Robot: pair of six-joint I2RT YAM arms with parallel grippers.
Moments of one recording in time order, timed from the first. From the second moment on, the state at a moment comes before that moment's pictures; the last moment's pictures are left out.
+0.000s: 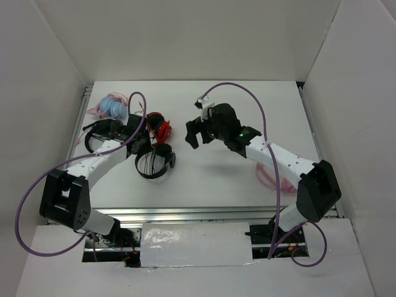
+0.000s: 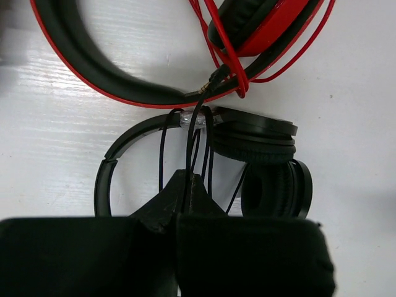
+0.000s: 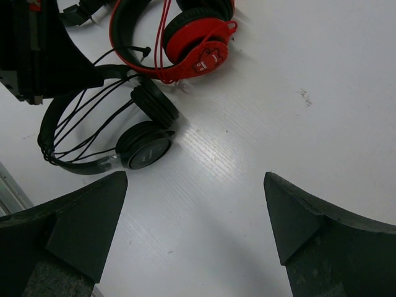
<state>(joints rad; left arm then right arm) -0.31 1.44 0.97 -0.43 -0.15 -0.48 0.66 1.50 1.17 -0.14 -0.14 0.10</state>
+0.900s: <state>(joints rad) -0.37 1.45 0.96 -0.49 -0.26 -0.53 0.70 1.43 1.15 -0.14 -0.09 0.12</state>
